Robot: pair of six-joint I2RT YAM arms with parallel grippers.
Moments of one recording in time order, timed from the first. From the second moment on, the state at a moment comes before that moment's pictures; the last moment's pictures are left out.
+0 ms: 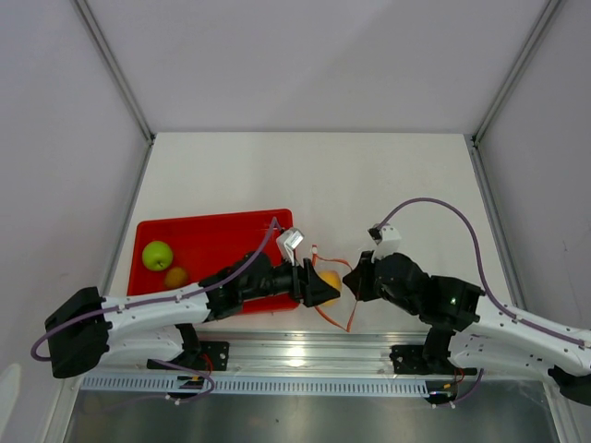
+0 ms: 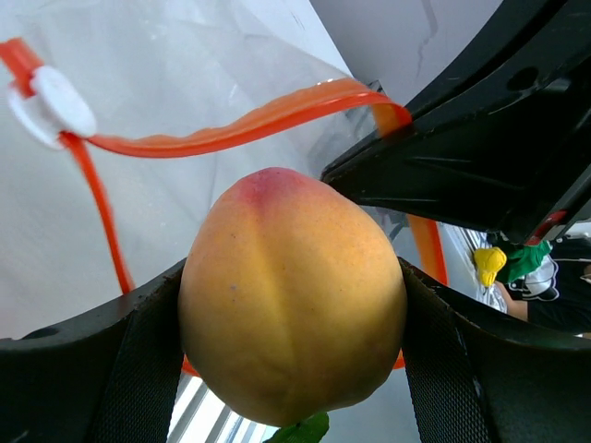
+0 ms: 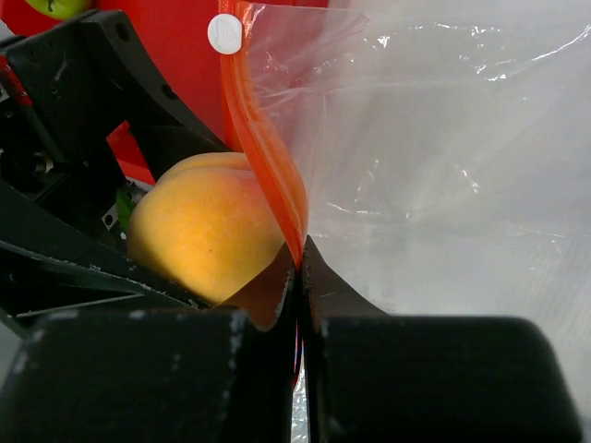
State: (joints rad) left arm -1.07 1.10 0.49 0.36 0.18 -0.82; right arm 1.16 0.78 0.76 -0.56 0.35 0.79
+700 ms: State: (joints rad) left arm -1.17 0.95 0.61 0.09 -0.05 -0.73; right arm 1.16 0.69 0.75 -0.58 0.33 0.87
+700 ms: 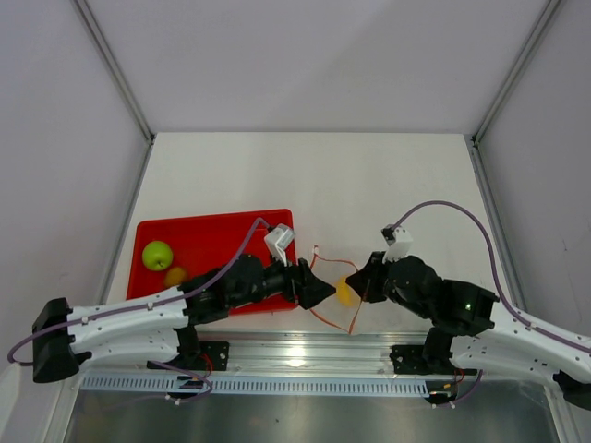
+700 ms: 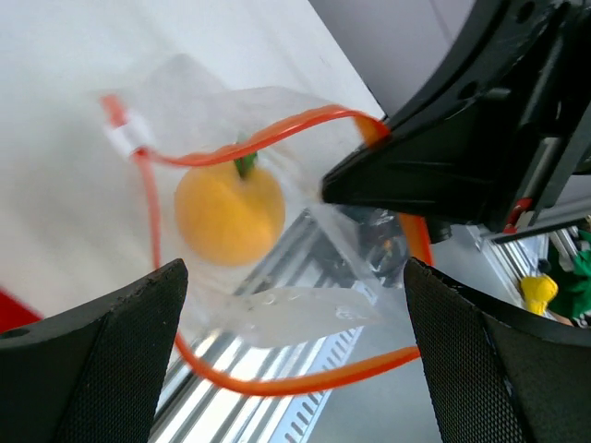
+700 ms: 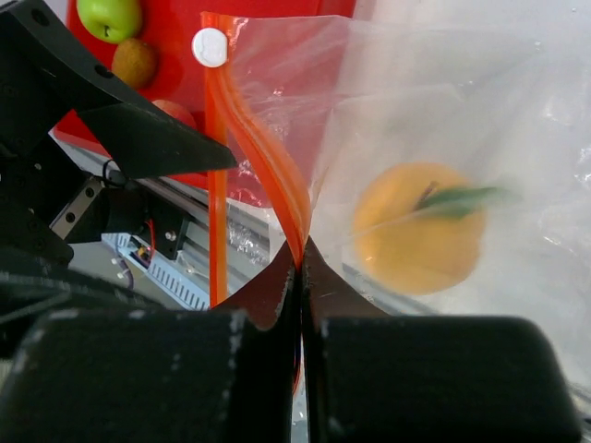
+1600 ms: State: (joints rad) left arm -1.18 1.07 0.50 0.14 -0.06 -0.76; right arm 1.16 0.74 0.75 -0.67 0.35 0.88
